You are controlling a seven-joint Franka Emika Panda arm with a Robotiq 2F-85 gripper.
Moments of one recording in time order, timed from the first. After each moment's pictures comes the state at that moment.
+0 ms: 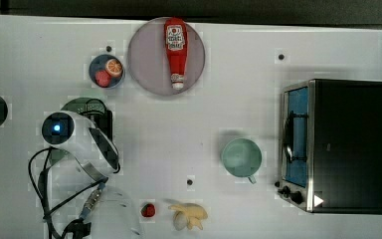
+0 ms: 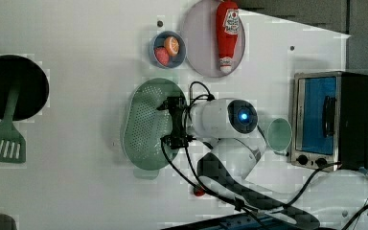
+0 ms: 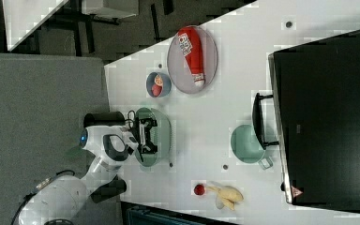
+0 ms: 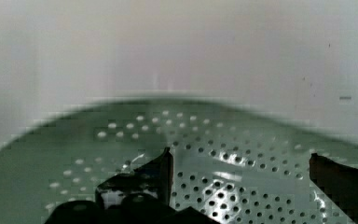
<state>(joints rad) 0.19 0.59 0.34 -2.11 -0.24 1.02 1.43</state>
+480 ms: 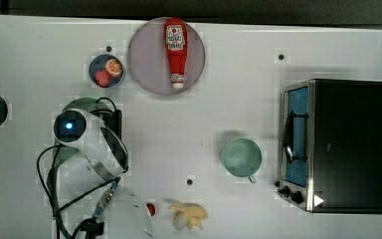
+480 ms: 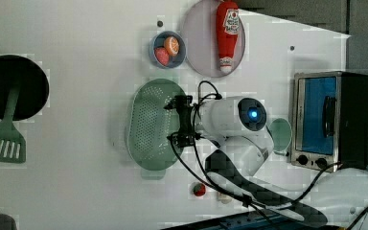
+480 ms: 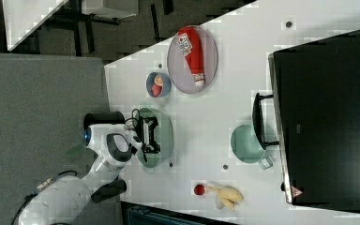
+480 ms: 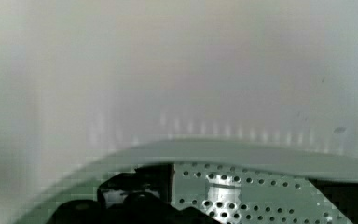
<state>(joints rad) 0.13 0.56 0.35 -2.16 -0.24 1.03 1.41</state>
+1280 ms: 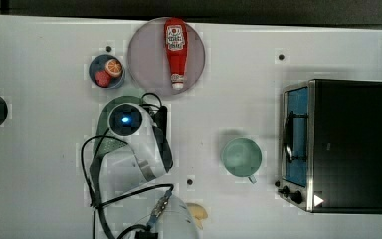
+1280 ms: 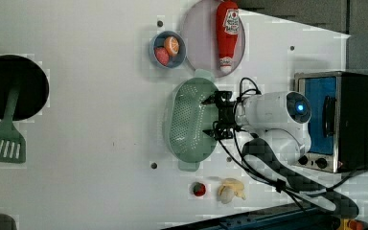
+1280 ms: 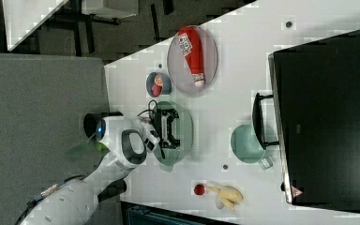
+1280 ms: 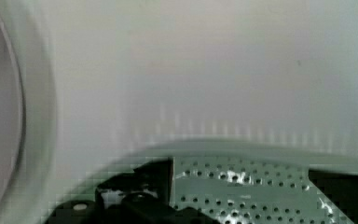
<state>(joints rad) -0.03 0.46 0.29 -2.27 -0.22 1.05 1.24</state>
